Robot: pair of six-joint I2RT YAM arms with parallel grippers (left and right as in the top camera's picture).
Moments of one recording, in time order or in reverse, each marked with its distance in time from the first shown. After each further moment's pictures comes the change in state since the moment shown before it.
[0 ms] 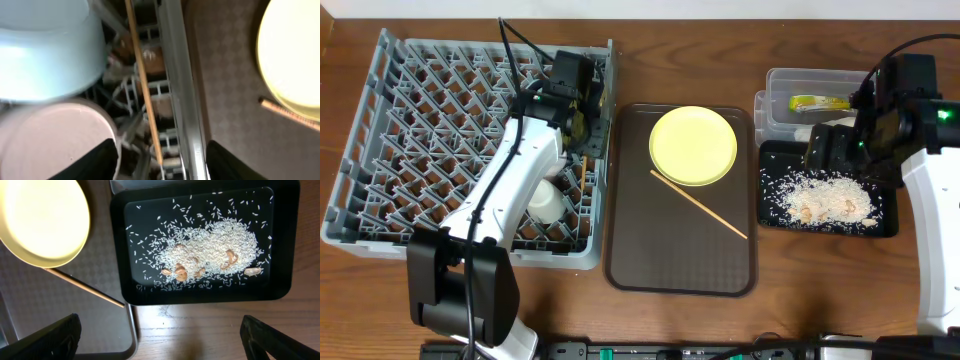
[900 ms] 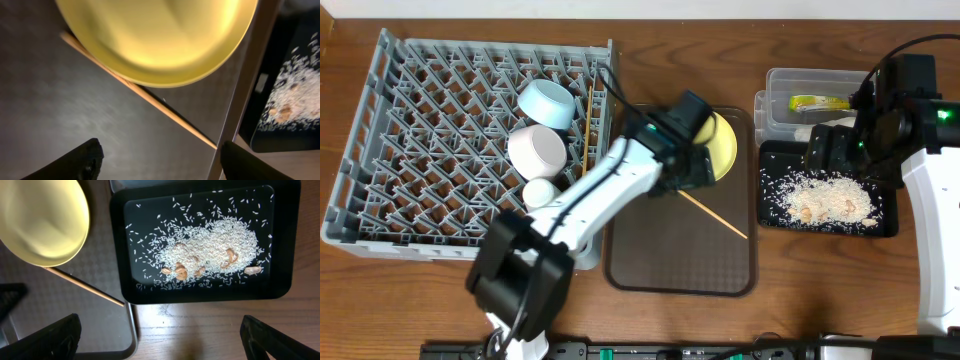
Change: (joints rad) left arm -0.430 0.146 0.083 0.005 0.180 -0.815; right arm 0.000 0.000 0.000 -0.005 0.000 0.000
